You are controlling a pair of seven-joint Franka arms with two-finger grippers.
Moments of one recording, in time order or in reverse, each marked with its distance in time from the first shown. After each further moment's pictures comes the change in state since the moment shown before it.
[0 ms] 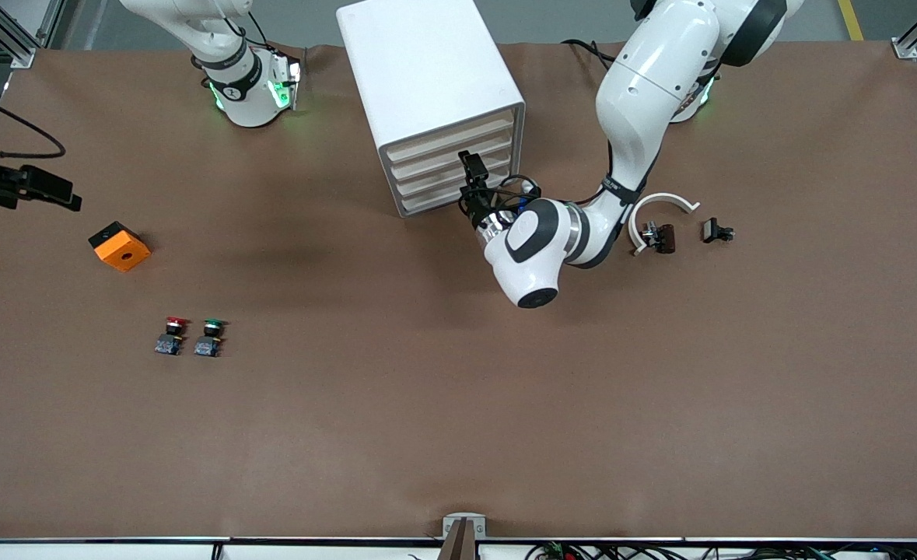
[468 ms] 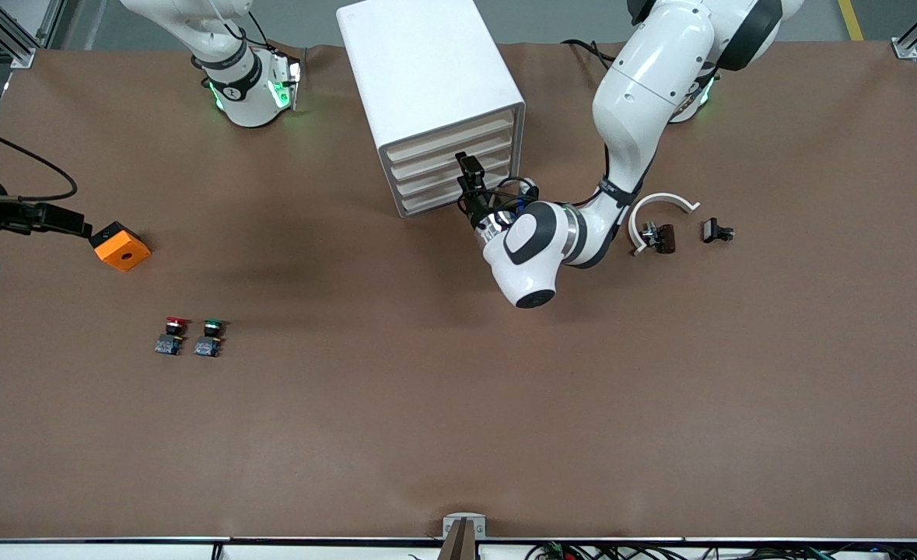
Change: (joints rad) left arm -0.006 0.023 0.000 0.000 -0.037 -0.010 -0.033; right arm -0.019 0.102 -0.001 0.018 -0.005 0.066 -0.001
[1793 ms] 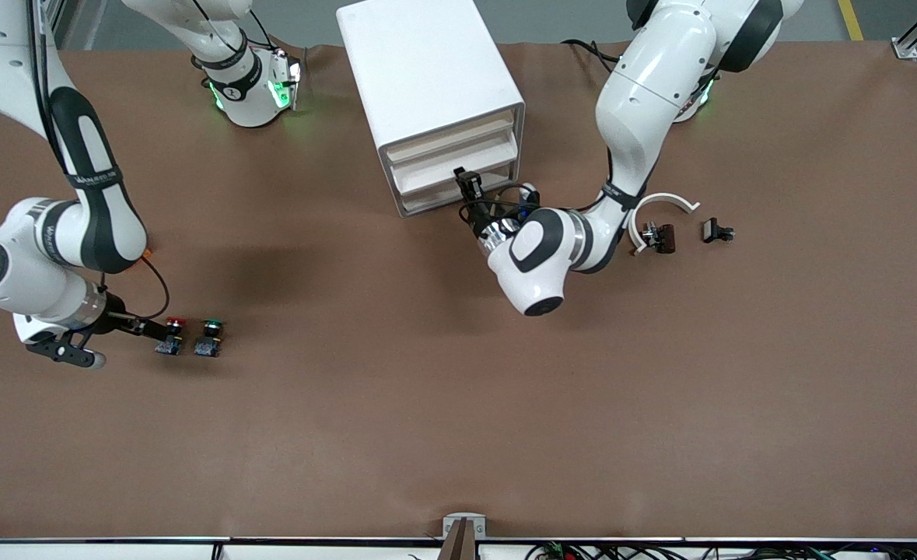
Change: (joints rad) left arm 0.016 0.008 0.045 0.047 -0.025 -0.003 -0.052; right arm -0.049 0.340 0.007 -0.340 0.009 0.867 0.164
